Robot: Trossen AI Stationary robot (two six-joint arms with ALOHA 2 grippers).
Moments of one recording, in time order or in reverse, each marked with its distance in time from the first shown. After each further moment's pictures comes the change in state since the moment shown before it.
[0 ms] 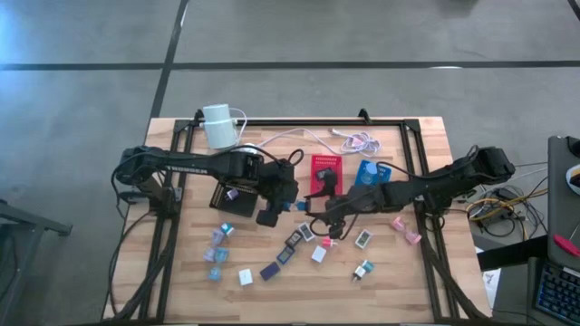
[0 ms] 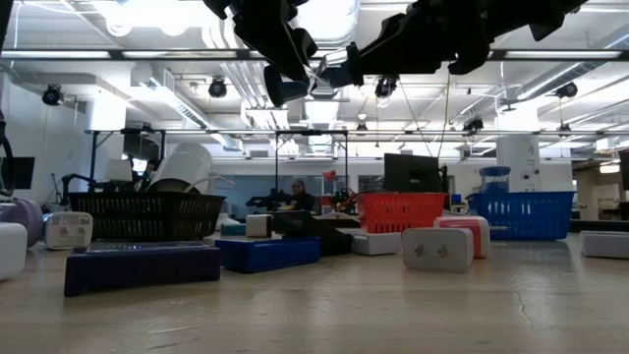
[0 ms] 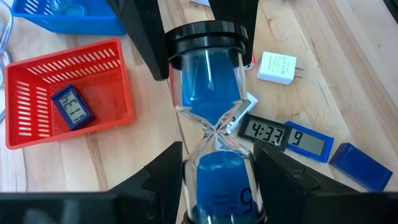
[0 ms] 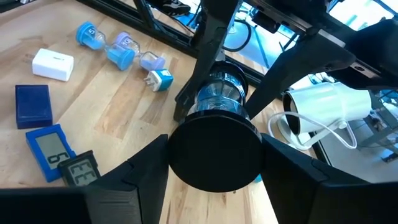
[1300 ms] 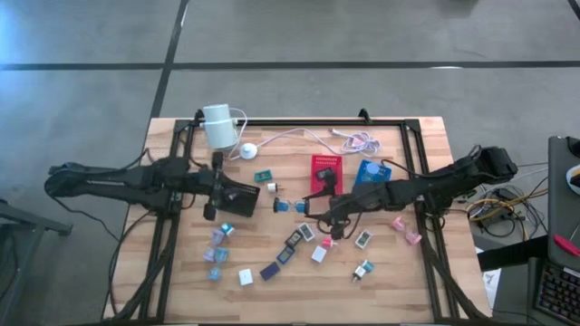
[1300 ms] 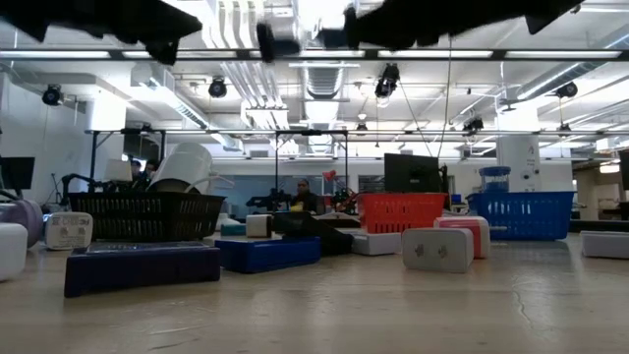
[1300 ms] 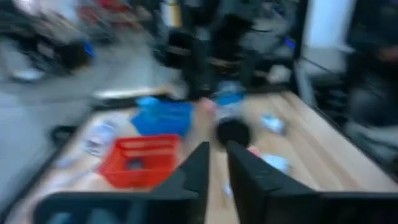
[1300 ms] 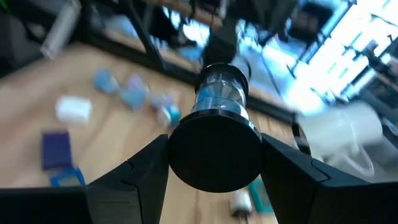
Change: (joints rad) left arm 0.010 -1.047 -1.019 0.824 -0.097 -0.169; right arm -0.001 -0.042 0.000 0.091 -0.097 0.050
